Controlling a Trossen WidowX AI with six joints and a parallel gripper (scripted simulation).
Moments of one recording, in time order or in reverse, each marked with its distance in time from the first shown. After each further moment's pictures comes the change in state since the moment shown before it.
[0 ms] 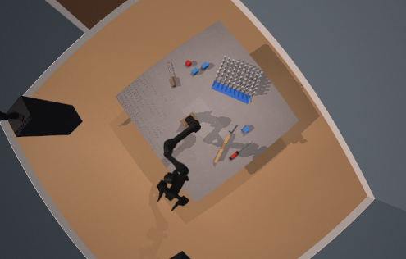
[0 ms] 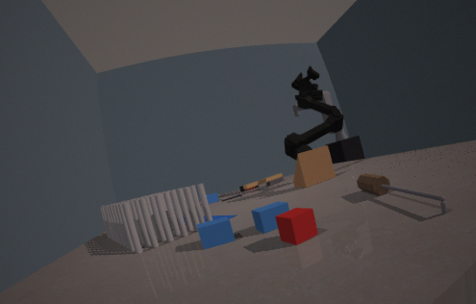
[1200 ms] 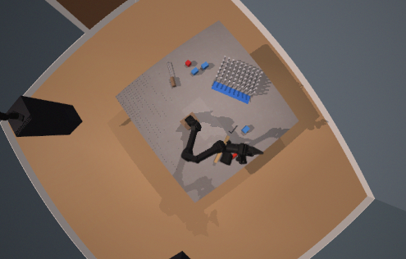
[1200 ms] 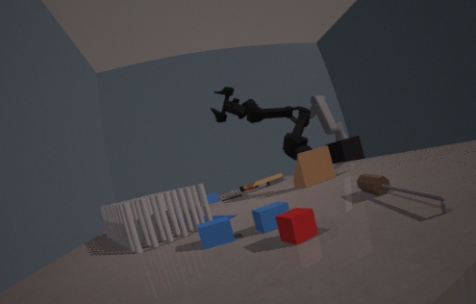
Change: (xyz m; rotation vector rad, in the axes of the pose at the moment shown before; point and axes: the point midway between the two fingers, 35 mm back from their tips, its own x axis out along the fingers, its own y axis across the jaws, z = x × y) arm -0.284 -0.217 -0.386 0.154 0.821 -0.891
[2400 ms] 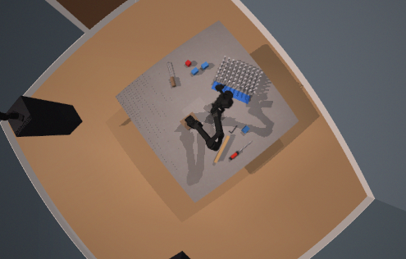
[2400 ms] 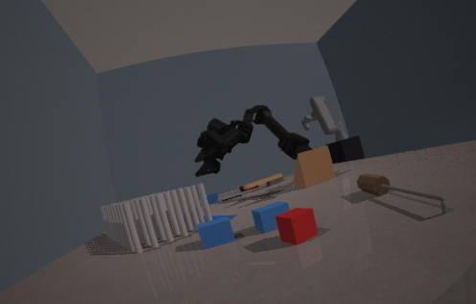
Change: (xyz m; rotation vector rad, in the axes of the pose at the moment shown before) arm -0.297 -0.094 -0.437 -0.588 1.494 -0.208
